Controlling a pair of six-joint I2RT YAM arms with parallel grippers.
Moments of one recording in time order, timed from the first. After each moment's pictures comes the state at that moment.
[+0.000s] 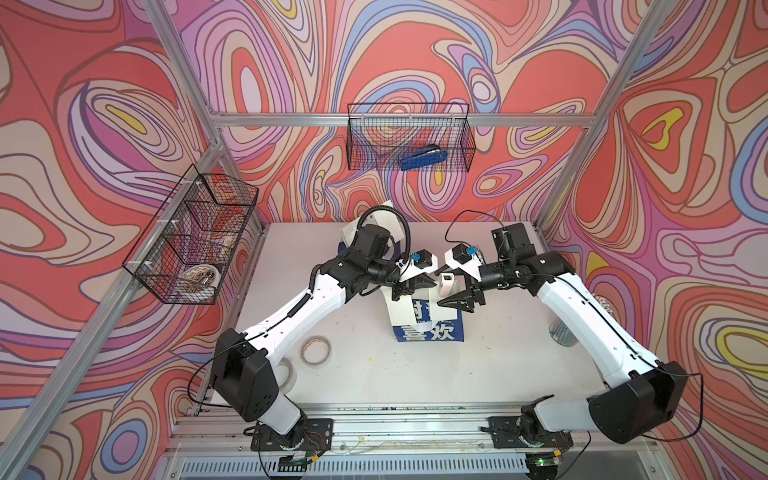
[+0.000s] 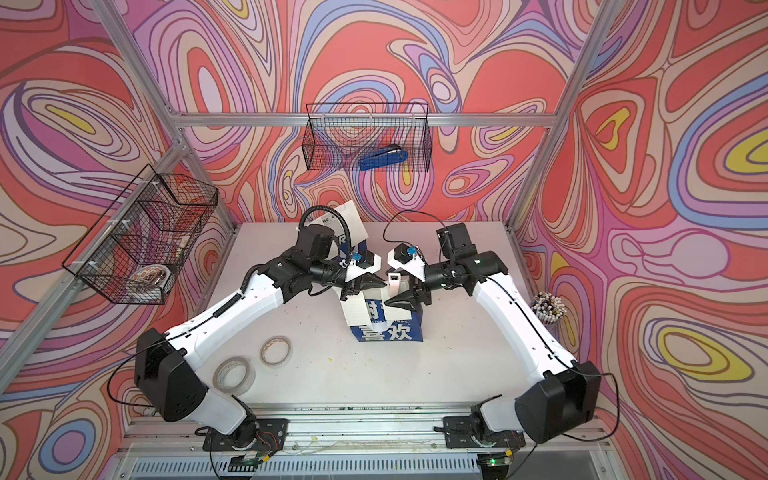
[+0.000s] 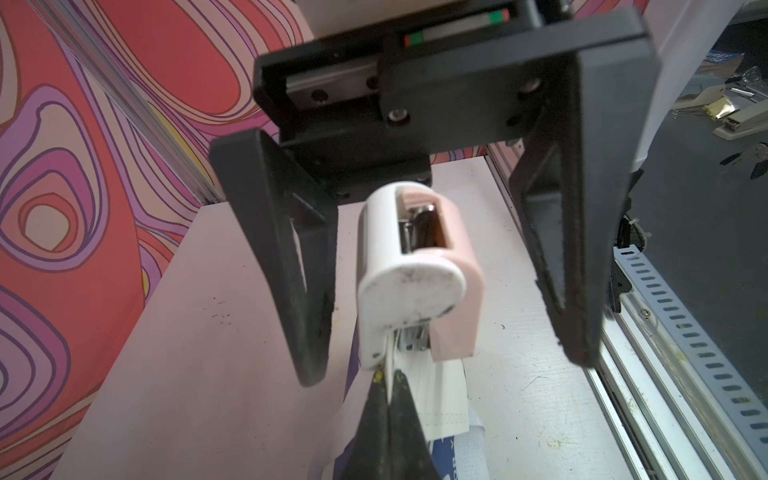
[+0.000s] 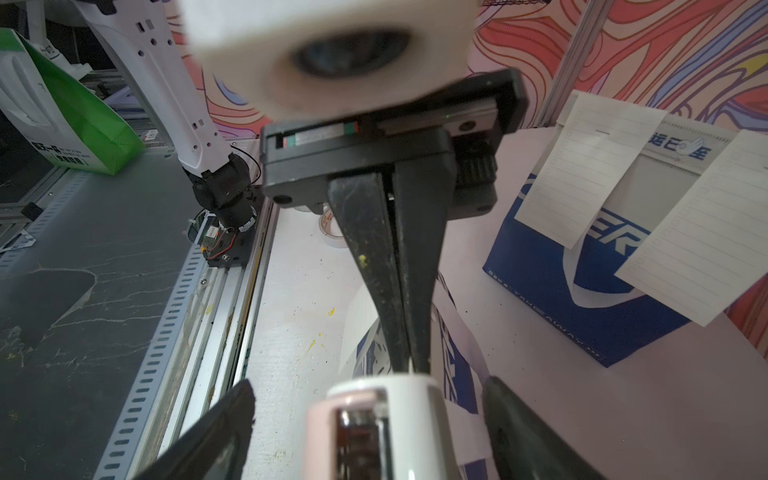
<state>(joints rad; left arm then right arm) -0.62 1.56 1.40 -0.41 0.84 0.63 0.33 1.40 1.39 -0.91 -1.00 -0.85</state>
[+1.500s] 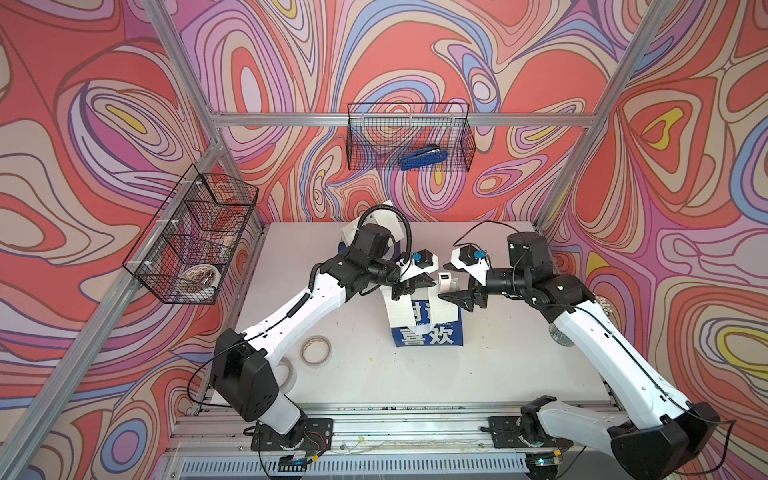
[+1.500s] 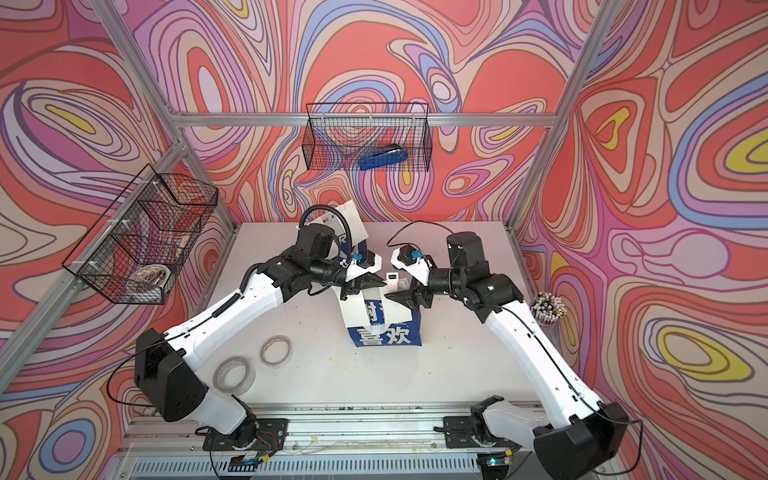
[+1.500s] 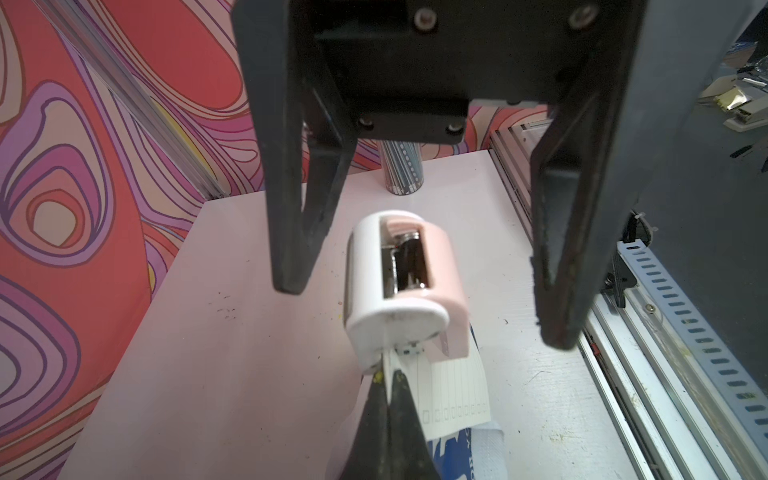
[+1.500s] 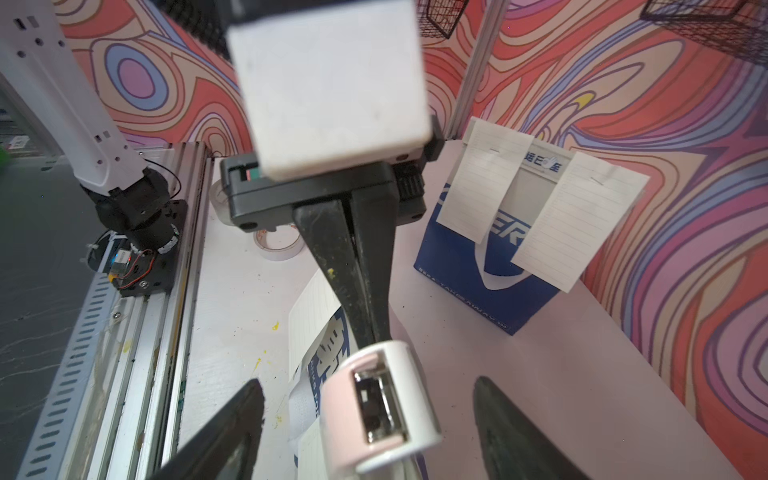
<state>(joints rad) -0.62 1.56 1.41 -0.43 0.80 0.64 0.36 1.15 1.21 -0.58 -0.75 -0.54</state>
